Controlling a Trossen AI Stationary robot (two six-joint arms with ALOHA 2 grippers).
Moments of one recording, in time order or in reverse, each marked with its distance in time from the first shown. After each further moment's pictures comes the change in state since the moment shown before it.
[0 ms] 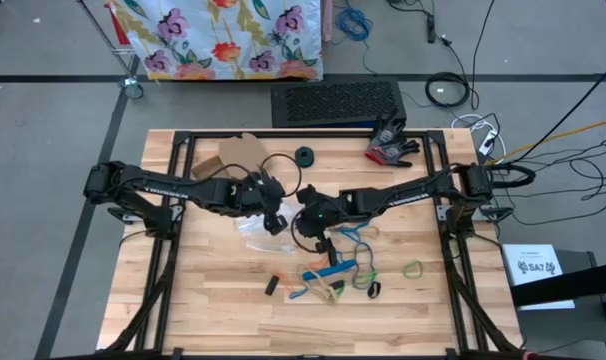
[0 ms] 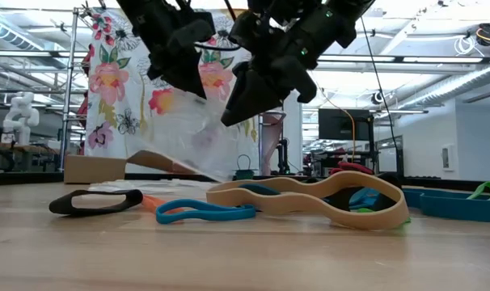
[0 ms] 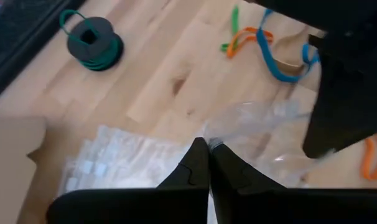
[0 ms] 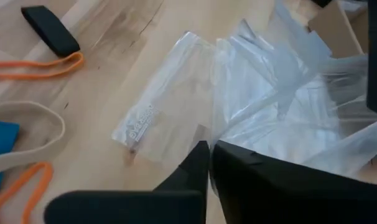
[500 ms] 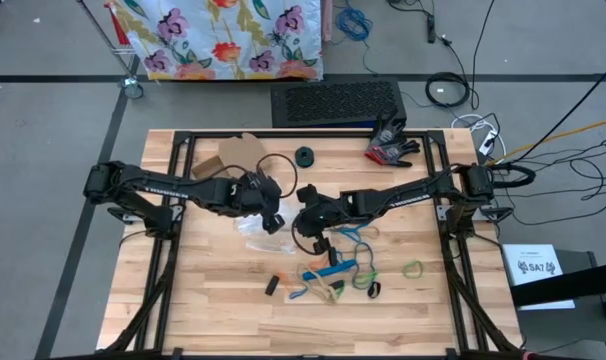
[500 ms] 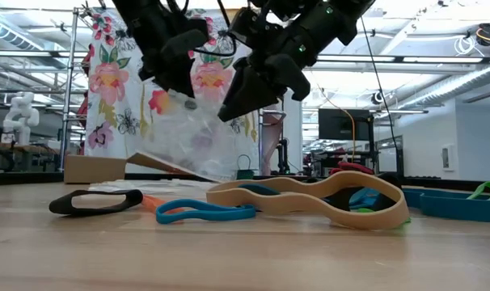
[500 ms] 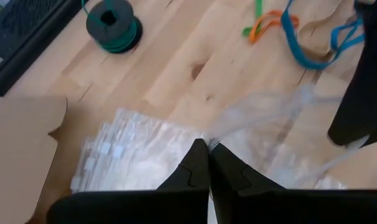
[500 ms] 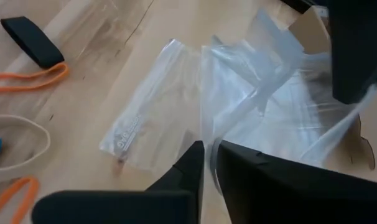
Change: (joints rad) left arm -0.001 0.001 -0.001 -0.087 -0.017 -0.053; right arm 0.006 -0.008 -0.004 0.044 0.063 0.008
